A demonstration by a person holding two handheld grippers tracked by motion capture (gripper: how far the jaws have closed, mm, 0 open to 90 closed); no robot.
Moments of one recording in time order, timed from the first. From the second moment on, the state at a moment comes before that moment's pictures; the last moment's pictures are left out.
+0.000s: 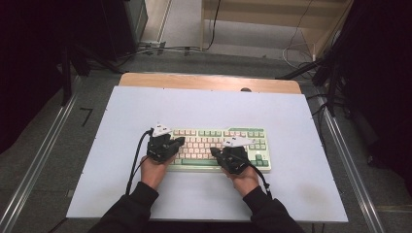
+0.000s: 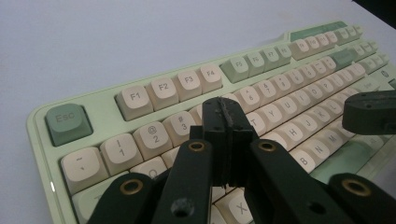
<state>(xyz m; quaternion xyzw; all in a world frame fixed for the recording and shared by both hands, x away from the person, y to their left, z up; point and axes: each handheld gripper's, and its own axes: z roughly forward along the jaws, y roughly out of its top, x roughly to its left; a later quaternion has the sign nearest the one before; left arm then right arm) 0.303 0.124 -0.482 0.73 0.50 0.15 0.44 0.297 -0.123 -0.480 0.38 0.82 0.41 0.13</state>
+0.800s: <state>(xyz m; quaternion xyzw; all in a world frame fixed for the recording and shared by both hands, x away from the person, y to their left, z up) 0.302 0.126 -0.481 0.72 0.50 0.15 0.45 0.298 -0.109 -0.485 0.37 0.83 0.40 0.12</state>
